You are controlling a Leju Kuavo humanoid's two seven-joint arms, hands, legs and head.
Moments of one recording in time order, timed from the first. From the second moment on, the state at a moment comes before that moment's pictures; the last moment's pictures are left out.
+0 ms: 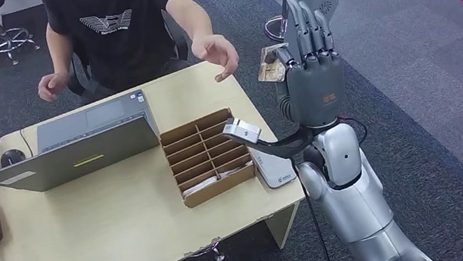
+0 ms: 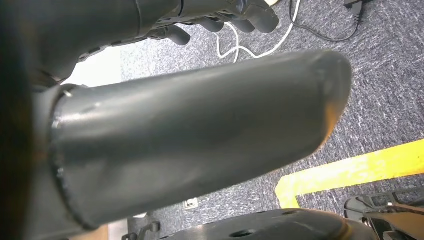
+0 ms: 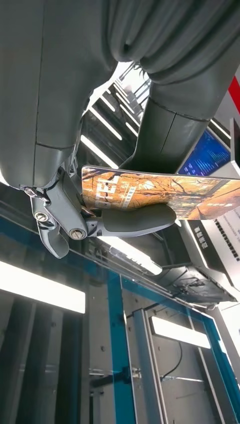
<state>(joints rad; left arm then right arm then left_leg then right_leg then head) -0.08 -0.08 -0.85 -0.22 0.28 0.62 0.04 -0.26 -0.07 0.07 -1.85 1.57 -0.70 0.04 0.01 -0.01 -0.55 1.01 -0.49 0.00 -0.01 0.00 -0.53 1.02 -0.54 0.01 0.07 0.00</state>
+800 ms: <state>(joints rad) -0.11 -0.09 -0.86 -0.23 0.27 0.62 0.05 -0.44 -0.09 0.27 -1.67 1.57 -0.69 0.54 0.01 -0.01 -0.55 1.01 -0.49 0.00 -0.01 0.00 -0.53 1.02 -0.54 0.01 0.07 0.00</state>
